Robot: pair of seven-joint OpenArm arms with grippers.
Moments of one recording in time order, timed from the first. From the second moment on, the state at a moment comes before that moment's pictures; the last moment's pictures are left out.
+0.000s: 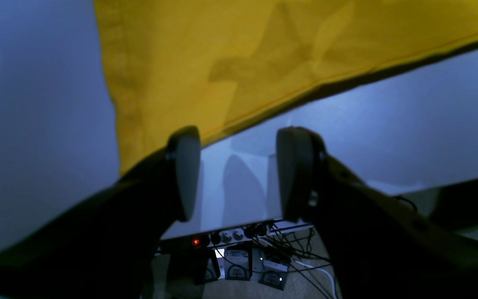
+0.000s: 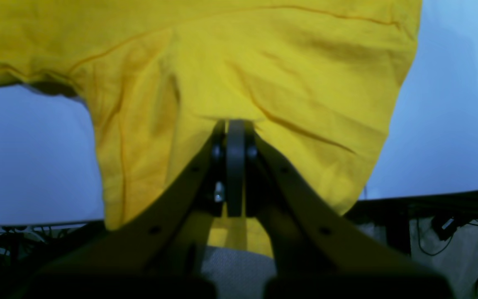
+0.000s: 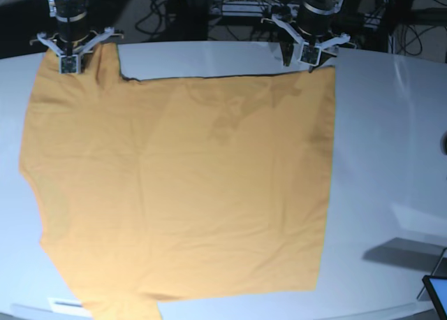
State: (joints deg) left arm 46.8 -11.0 0.8 114.6 5.5 -0.5 18.1; right arm -43.9 4.2 9.1 113.8 -2.3 1.7 -25.0
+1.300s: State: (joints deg) left arm 48.2 -14.9 4.5 115.9 5.4 -0.7 18.1; right arm -51.6 4.5 5.7 114.6 -2.3 1.9 -15.3
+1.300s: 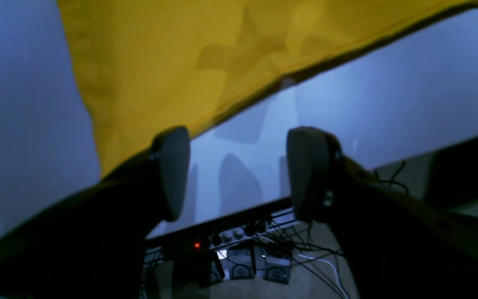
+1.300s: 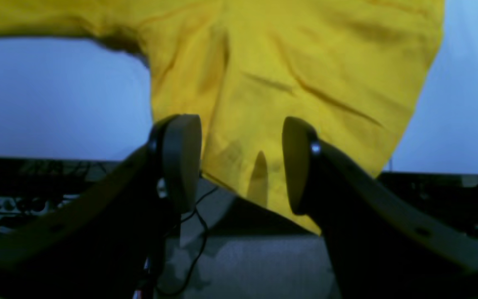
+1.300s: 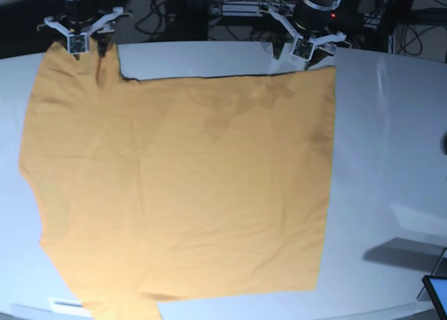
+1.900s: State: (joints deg) left arm 50.8 -15.2 -0.2 116.2 5.3 -0.7 14.0; right arm -51.6 4.2 5.2 114.7 -2.4 4.5 -13.9
